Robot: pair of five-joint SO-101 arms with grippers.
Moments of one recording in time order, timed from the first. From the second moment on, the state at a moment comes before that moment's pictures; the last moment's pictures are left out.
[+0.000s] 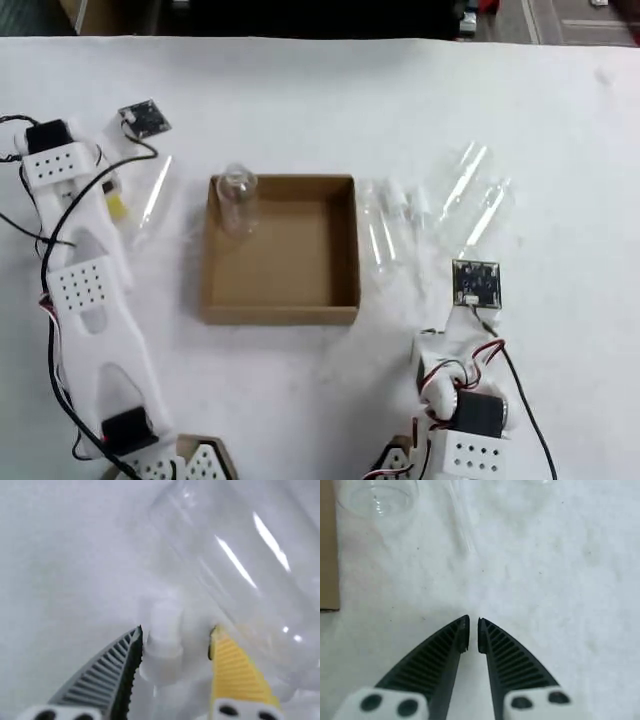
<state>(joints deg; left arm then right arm) -27.5 74.9 -83.1 94.1 -71.0 5.5 -102.9 96.4 72.3 6.1</state>
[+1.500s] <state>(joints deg) -2.1 3.7 -93.5 102.1 -19.0 5.5 -102.9 96.4 72.3 6.1</state>
